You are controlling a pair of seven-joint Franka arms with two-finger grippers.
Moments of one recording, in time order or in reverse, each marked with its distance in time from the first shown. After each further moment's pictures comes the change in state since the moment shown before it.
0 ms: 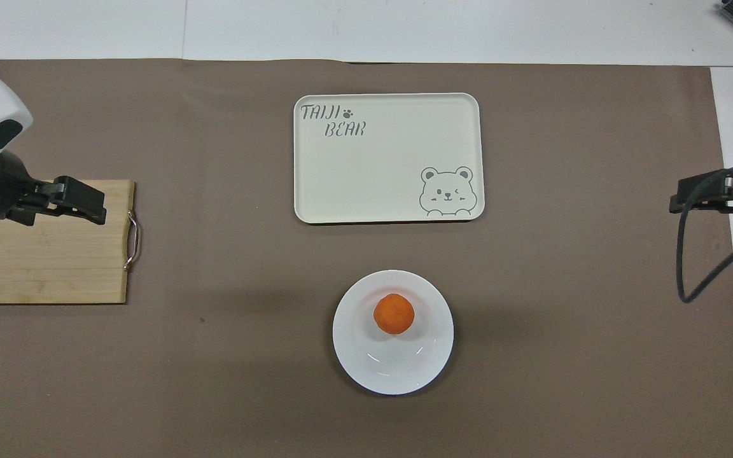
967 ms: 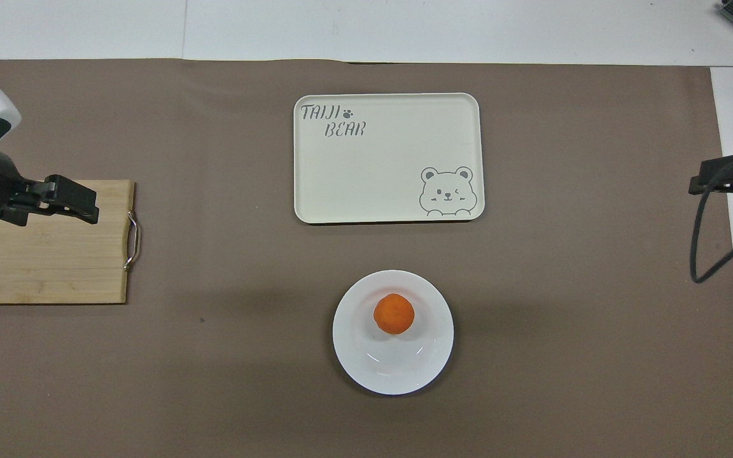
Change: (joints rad) left arm 0.000 0.000 0.000 0.000 0.000 0.000 0.000; right arm -0.045 0.003 -0.017 0.000 0.000 0.090 0.002
